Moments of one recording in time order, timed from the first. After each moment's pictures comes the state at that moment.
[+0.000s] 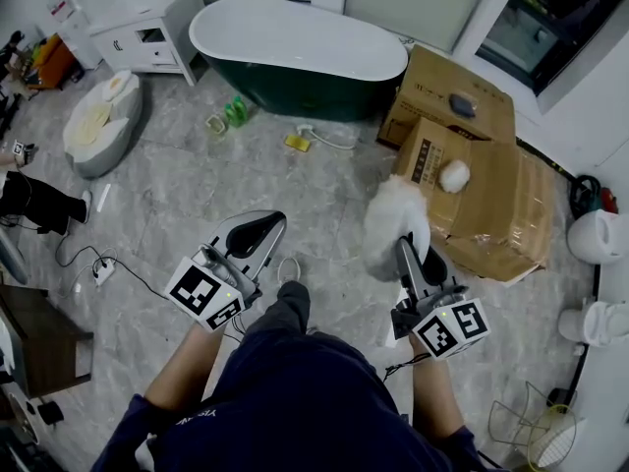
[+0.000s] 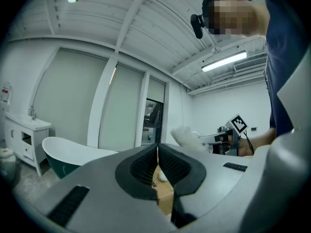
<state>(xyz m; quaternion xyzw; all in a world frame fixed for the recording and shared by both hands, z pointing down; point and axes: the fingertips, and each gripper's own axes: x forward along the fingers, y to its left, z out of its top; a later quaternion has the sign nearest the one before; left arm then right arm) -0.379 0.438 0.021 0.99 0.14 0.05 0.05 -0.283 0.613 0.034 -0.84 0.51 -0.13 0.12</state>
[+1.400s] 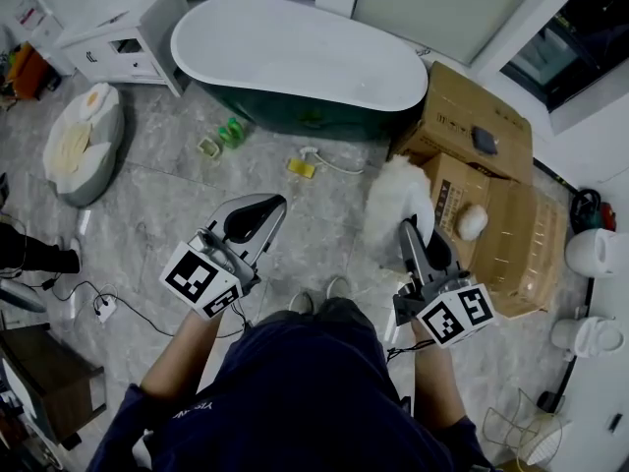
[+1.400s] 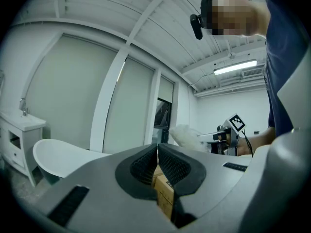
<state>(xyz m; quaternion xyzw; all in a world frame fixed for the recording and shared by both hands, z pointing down) -0.168 0.189 0.033 0.98 0.16 0.05 0.07 -0.074 0.364 0.037 -0.85 0.50 -0.15 0.11</state>
